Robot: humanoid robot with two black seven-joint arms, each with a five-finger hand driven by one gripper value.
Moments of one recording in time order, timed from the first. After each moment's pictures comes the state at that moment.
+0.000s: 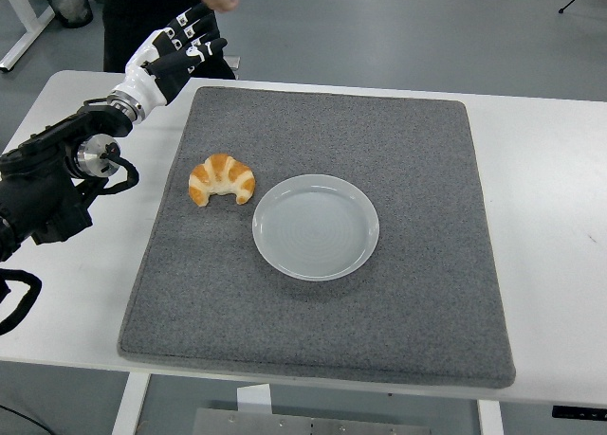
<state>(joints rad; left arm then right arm) -1.00 0.24 -0.44 -0.36 -0.04 -0.39 -0.36 0.05 0.00 0.00 0.17 0.06 0.07 -0.03</state>
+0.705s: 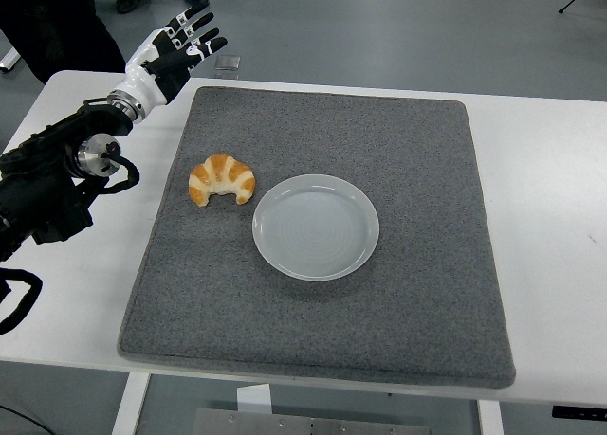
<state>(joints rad) -1.00 0.24 -0.44 -0.36 -0.04 -0.38 -0.36 0.05 0.00 0.00 0.17 0.06 0.07 -0.03</state>
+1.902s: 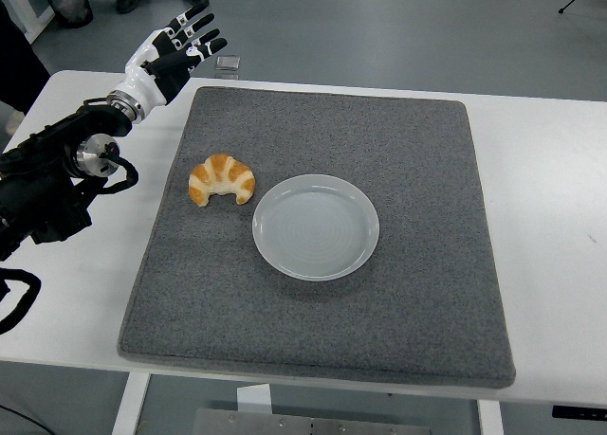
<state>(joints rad) -1.00 0.24 -0.44 -0.36 -0.04 -0.39 -0.36 0.05 0.00 0.00 0.17 0.06 0.07 -0.03</state>
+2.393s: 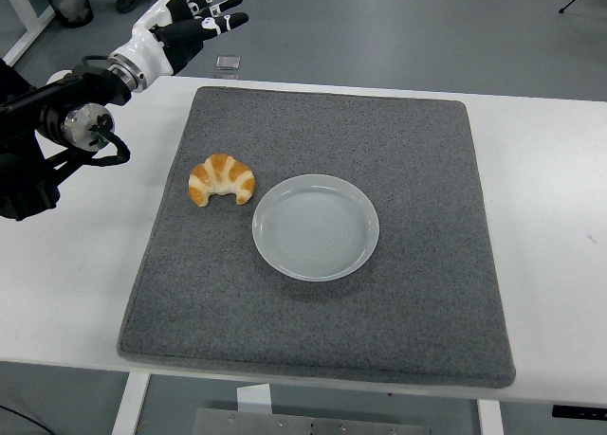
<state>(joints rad) -1.10 0.51 -0.28 -0.90 -0.04 -0.18 -0.35 0.05 0.00 0.00 0.17 0.07 0.07 -0.03</state>
